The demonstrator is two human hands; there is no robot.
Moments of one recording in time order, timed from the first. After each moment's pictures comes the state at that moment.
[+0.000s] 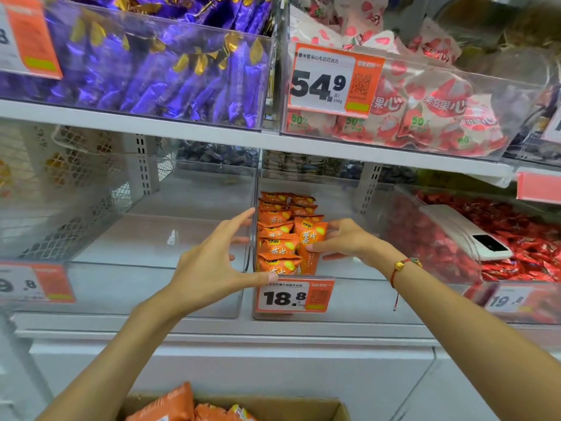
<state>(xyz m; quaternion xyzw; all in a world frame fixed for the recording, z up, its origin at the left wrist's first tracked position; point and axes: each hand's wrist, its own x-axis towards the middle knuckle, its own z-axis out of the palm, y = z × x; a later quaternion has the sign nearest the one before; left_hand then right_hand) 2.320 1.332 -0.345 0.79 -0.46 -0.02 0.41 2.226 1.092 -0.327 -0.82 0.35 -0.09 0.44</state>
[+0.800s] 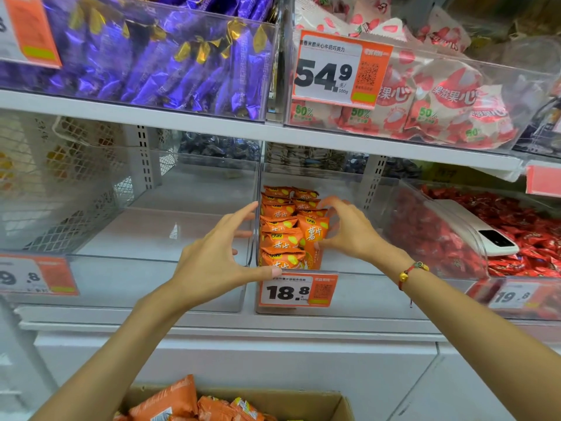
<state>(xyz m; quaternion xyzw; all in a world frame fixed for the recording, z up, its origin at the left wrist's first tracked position) 2.318 1.332 -0.344 0.80 -0.45 -0.02 0.39 2.223 1.092 -0.329 -0.94 0.23 -0.18 0.17</state>
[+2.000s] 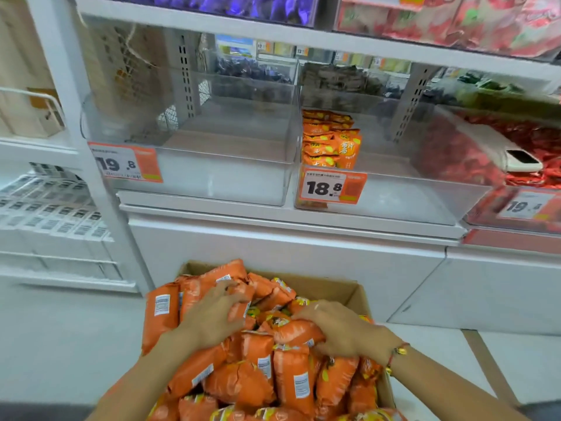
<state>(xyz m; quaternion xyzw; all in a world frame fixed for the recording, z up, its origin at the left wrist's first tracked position) 2.256 1.468 -0.537 0.87 -0.42 -0.22 0.14 2.096 1.259 -0.519 -0.98 0.00 0.16 0.11</state>
